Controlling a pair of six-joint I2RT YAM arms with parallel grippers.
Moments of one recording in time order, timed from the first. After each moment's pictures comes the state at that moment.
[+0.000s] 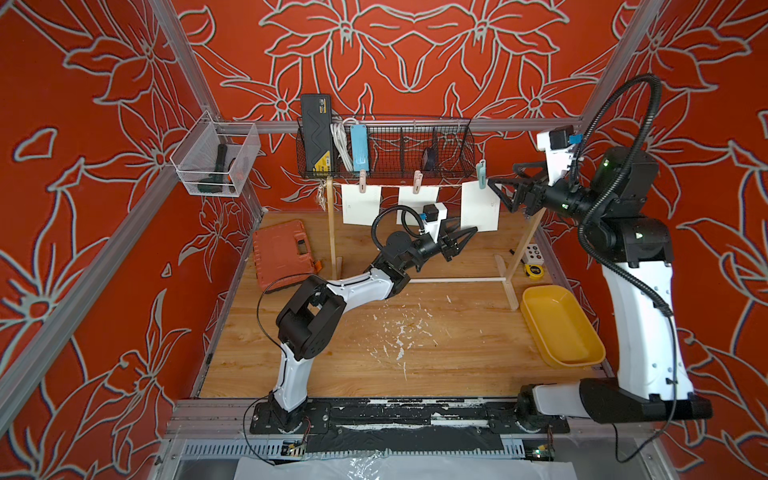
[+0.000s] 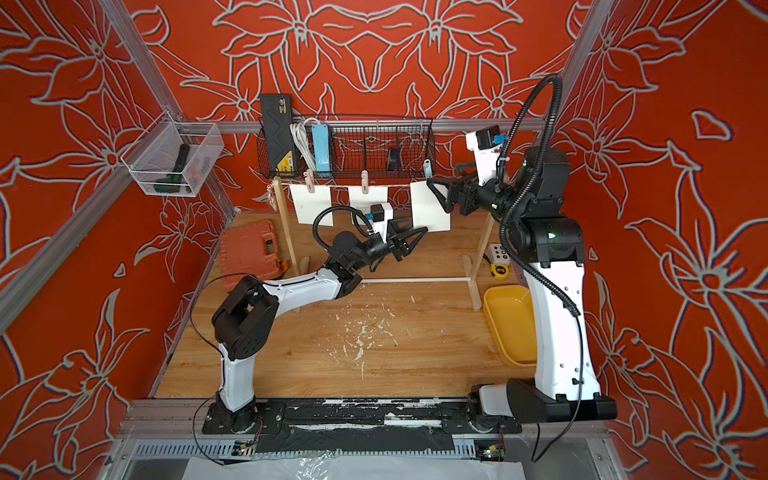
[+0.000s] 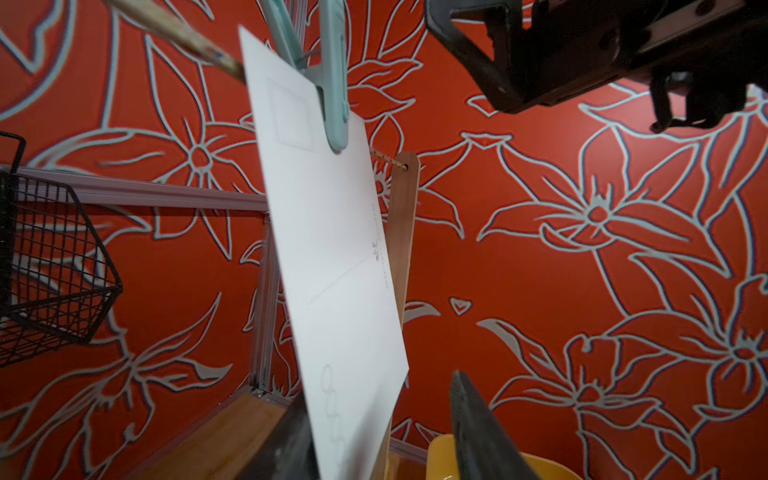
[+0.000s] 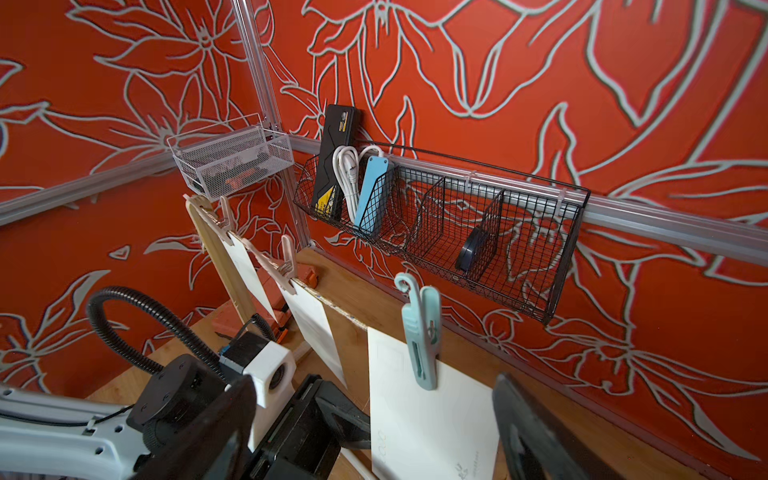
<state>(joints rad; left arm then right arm) -0.71 1.98 1.39 1.04 0.44 -0.31 0.08 1.38 1.95 -0.74 -0.69 -0.03</state>
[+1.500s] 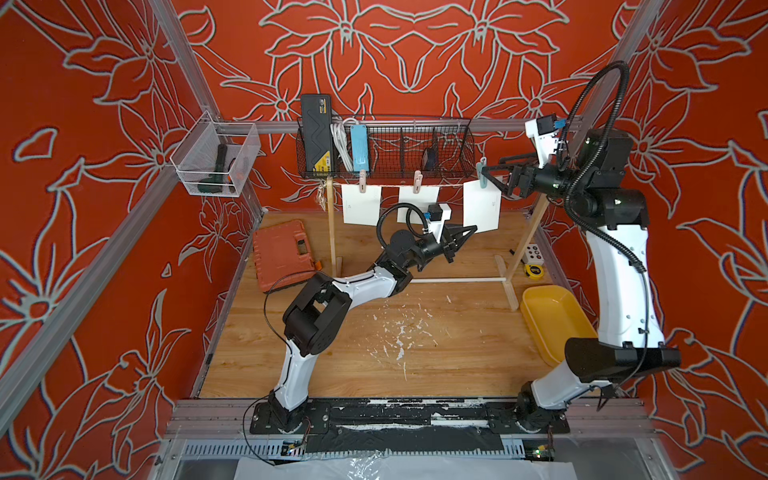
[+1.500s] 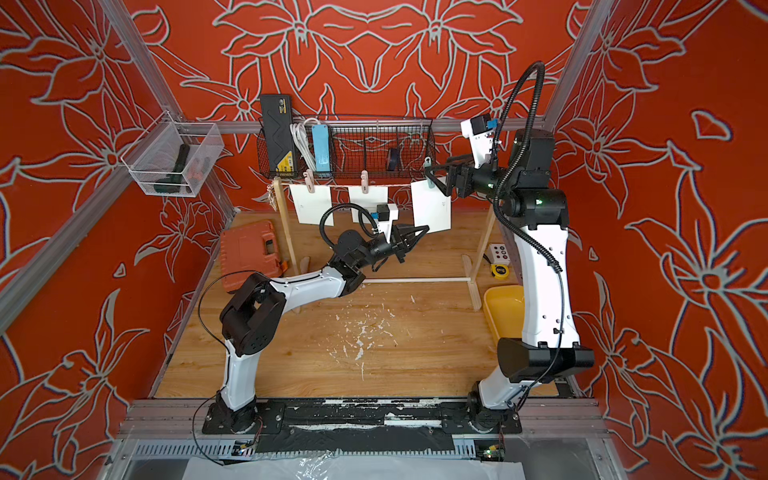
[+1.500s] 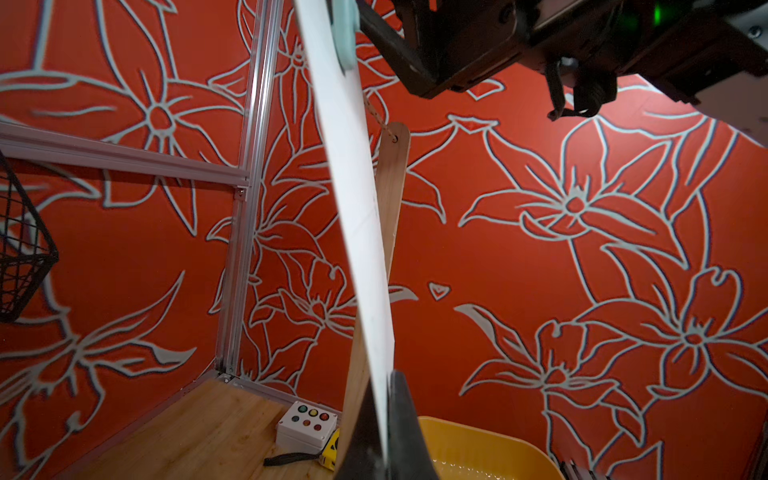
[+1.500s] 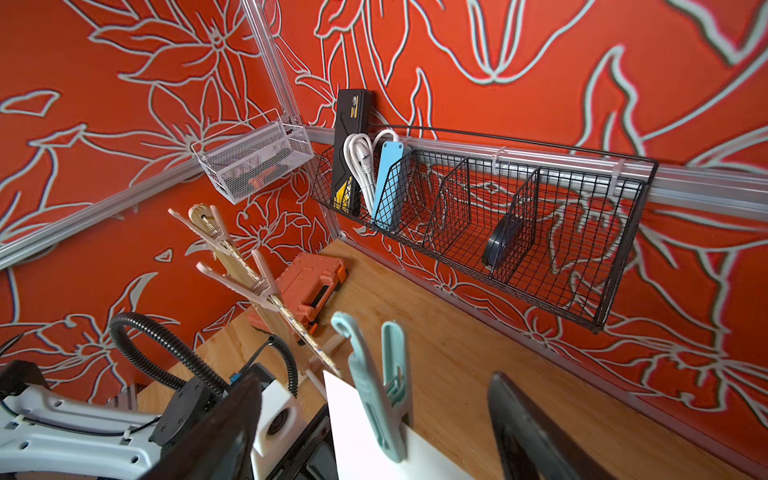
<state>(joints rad) -0.70 2.04 1.44 1.02 0.51 -0.37 0.02 1.61 2.16 -0.80 -0.88 0.01</state>
